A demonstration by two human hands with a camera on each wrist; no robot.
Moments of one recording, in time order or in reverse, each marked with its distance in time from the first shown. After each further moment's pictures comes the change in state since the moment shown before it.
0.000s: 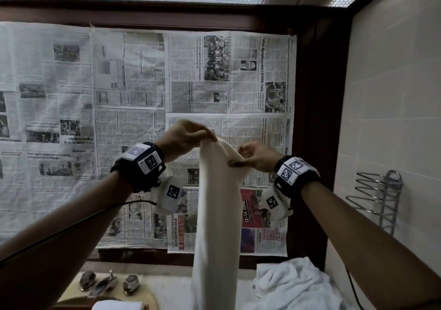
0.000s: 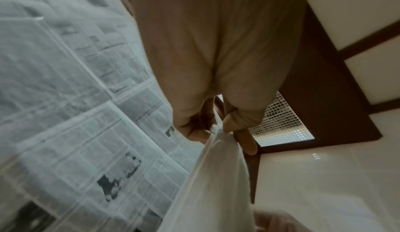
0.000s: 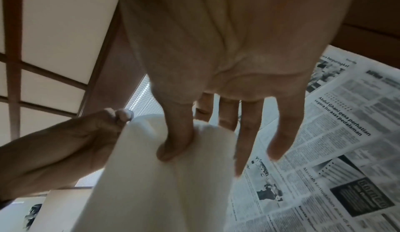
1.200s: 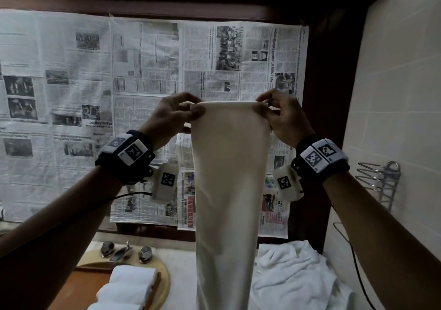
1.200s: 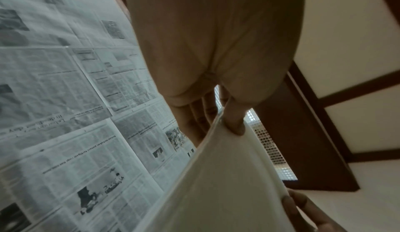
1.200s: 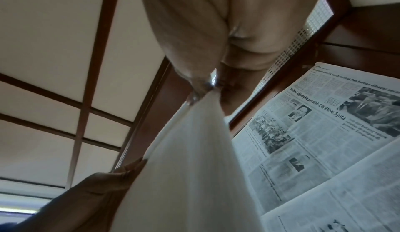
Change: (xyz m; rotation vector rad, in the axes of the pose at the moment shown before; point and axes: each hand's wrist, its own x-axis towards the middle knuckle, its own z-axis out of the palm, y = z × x) left_hand -0.071 0.061 -0.026 -0.221 0.183 -0.024; right_hand -0.060 -0.075 -0.026 0.017 0.543 -0.424
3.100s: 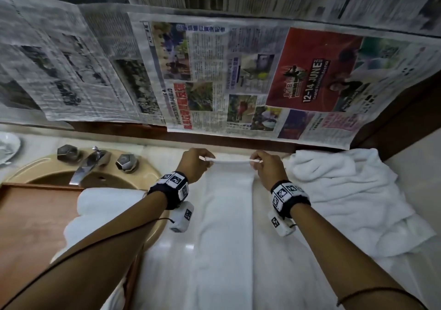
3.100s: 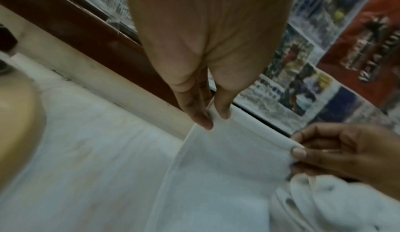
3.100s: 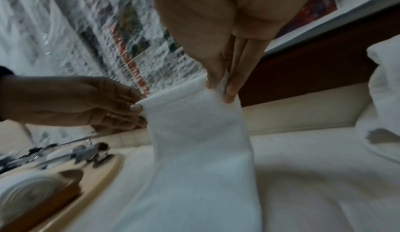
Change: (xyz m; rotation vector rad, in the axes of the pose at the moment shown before) left_hand -0.068 -0.648 0.079 0.371 -0.240 -0.905; right_hand -0.311 0.473 0.321 -0.223 -0.553 0.972
